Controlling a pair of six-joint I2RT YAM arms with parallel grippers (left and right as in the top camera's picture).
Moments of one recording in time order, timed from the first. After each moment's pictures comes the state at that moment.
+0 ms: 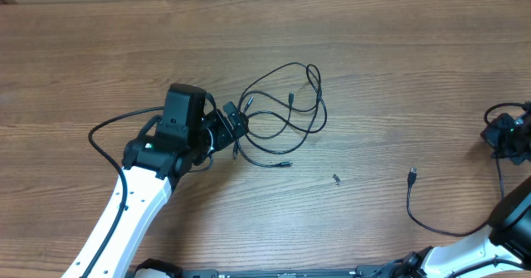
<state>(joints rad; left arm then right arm) -0.30 1.26 0.97 -0.66 0.21 -0.86 -0.72 1.85 1.17 -0.57 -0.17 0.12</state>
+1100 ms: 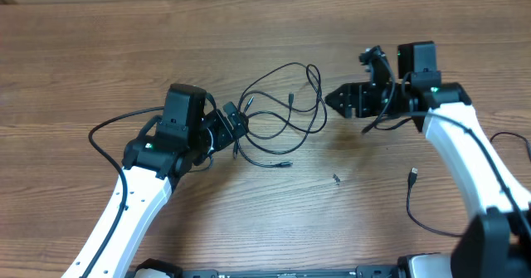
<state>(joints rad) -0.30 1.26 0.97 -0.66 0.21 -0.86 0.10 1.56 1.18 -0.64 -0.58 0.02</state>
